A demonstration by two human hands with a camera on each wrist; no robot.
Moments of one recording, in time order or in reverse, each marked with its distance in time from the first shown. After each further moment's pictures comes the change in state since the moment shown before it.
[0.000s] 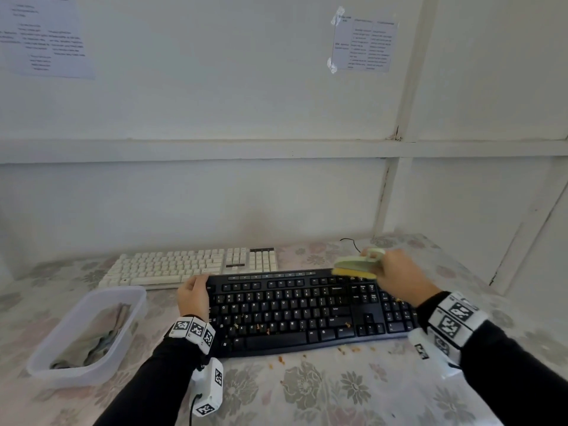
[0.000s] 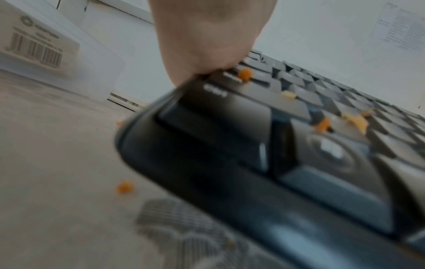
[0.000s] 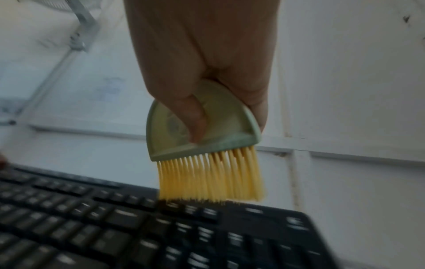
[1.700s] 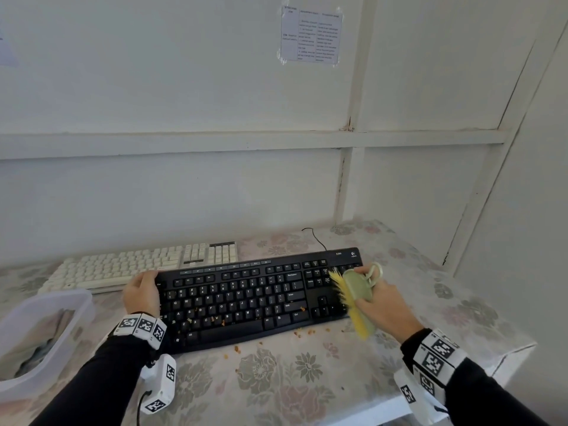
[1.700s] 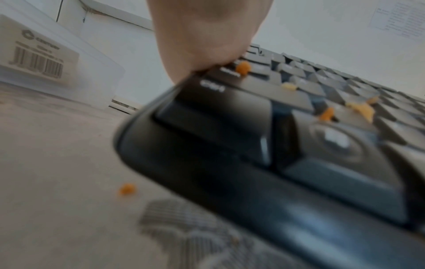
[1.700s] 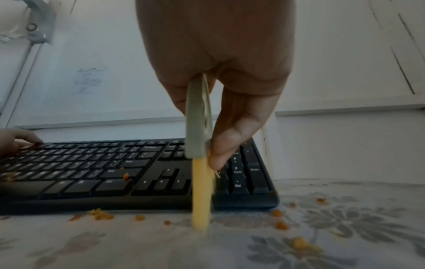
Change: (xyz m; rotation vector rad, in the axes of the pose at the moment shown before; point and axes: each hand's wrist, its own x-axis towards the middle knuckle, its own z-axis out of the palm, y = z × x) left_hand 0.004 -0.006 0.004 0.078 0.057 0.053; right_hand -0.078 0.059 0.040 0.381 0.115 0.180
